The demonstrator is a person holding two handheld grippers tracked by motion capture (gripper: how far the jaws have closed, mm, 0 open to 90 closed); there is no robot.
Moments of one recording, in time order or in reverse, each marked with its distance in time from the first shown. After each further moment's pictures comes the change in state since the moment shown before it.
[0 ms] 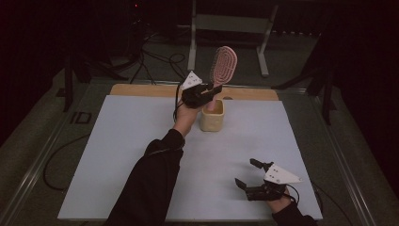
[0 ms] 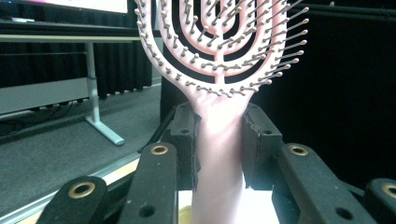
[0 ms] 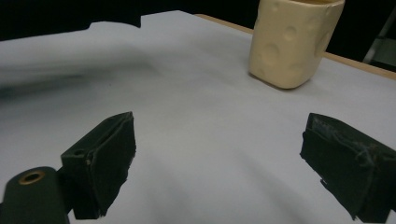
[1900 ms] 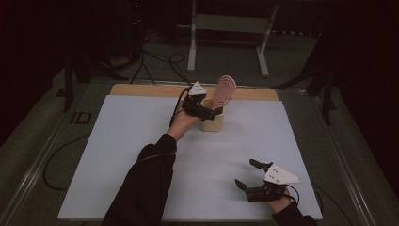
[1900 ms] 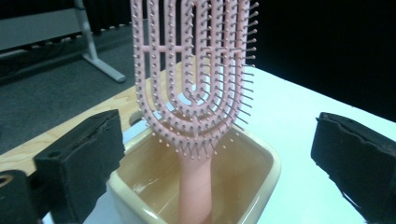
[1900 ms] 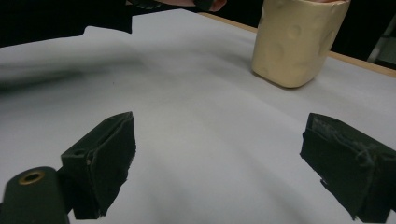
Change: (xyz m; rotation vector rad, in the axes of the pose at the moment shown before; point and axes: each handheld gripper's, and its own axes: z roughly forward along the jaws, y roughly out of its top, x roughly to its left) left arm -0.003 -0.022 0.000 0.294 -0.017 0.017; right arm 0.001 0.000 0.000 0.006 0.010 0.003
